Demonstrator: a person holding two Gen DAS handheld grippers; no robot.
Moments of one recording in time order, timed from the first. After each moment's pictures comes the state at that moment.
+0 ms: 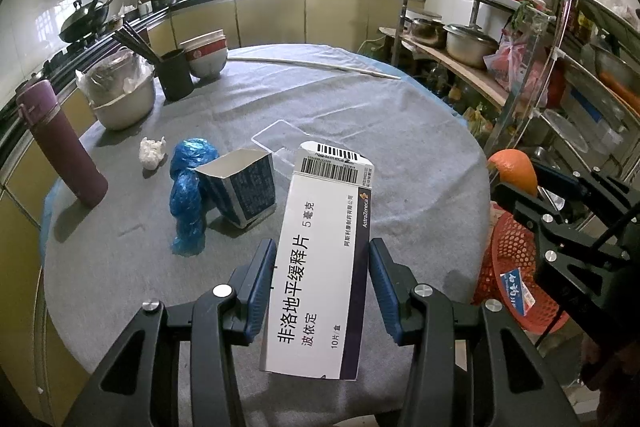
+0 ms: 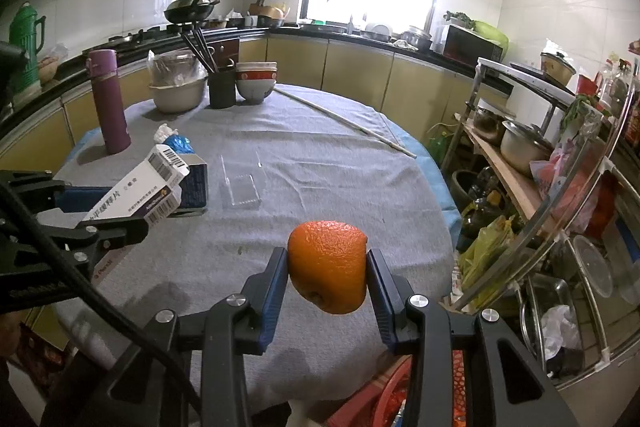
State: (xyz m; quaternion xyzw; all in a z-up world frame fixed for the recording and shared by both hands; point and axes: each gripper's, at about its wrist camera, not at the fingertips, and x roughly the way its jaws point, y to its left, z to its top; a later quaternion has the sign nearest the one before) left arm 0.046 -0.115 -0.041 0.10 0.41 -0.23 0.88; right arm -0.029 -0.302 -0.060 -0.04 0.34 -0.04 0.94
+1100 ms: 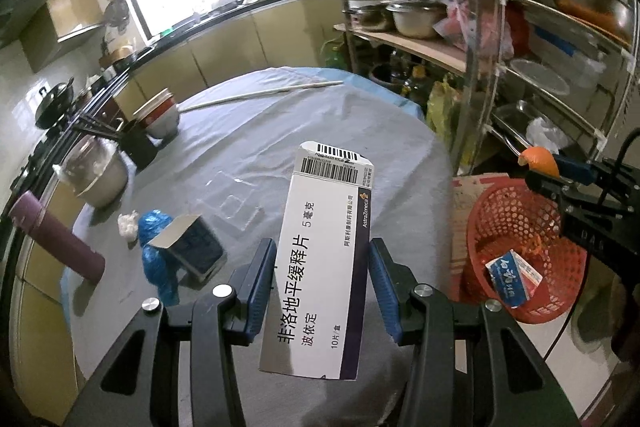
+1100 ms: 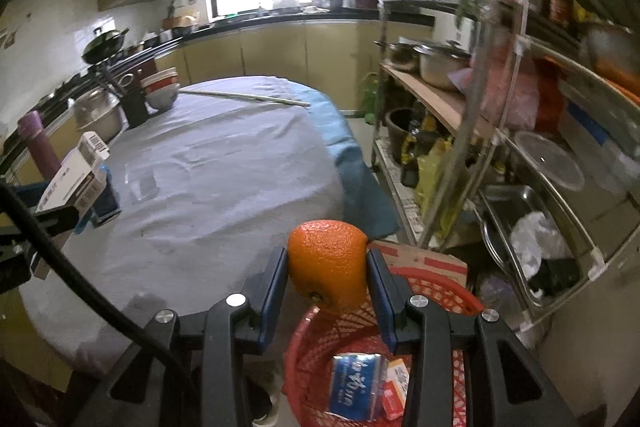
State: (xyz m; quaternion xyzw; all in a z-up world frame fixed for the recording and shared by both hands) left arm 0.012 -0.214 -0.027 0.23 0.36 -0.26 0.87; right arm -0.086 -0.440 -0.087 0.09 0.37 -0.14 0.91
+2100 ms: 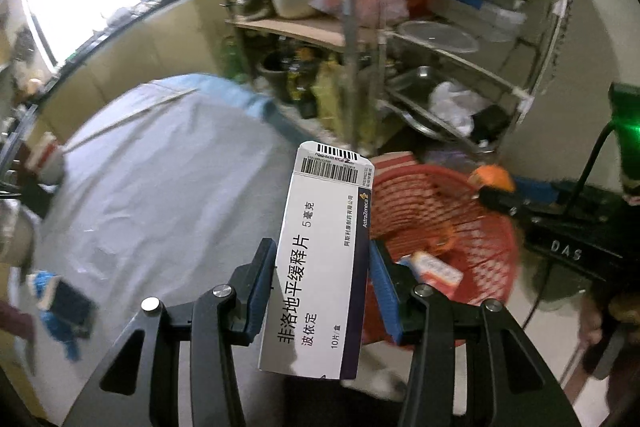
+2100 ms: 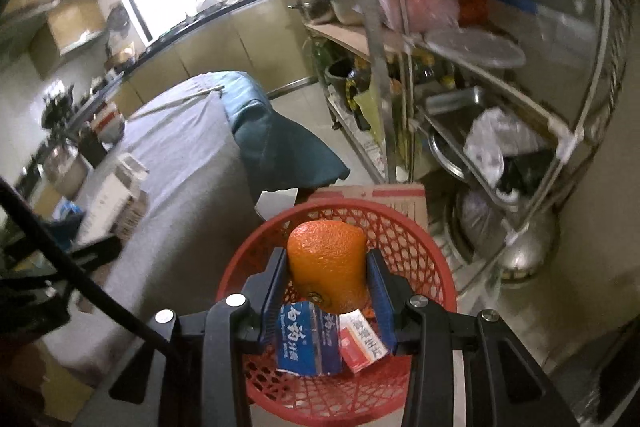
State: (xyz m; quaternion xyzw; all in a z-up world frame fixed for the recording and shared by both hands) left arm -0.032 -0.348 -0.066 0.25 0.39 -0.41 0.78; right arm -0.163 -0.543 -0.135 0.26 0.39 -0.18 0.87
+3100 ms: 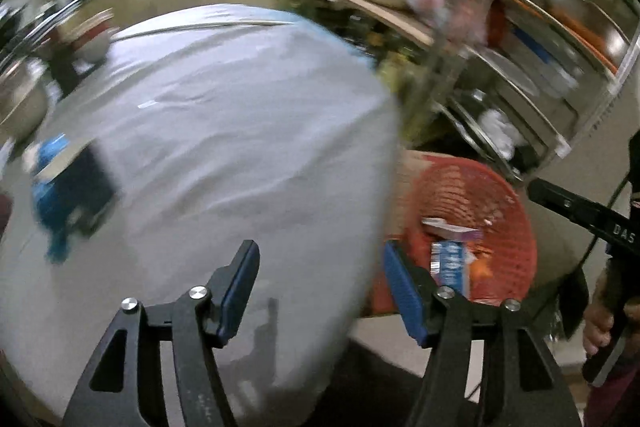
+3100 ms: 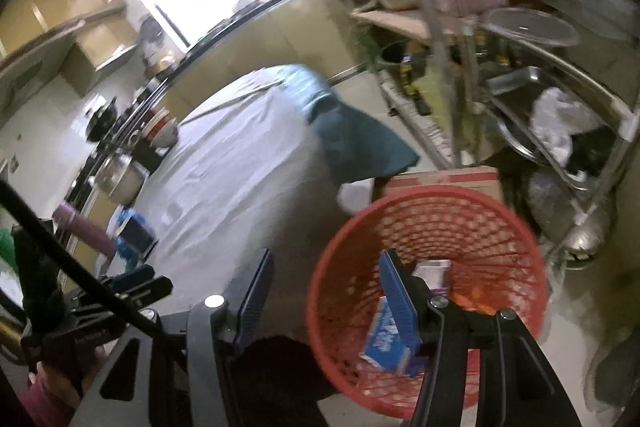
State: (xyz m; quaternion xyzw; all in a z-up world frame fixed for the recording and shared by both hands) left arm 0.028 -0.204 -0.085 0.12 0.47 -0.32 0.82; right arm -0.126 -0.497 -0.119 0.31 0.38 -0.09 0.87
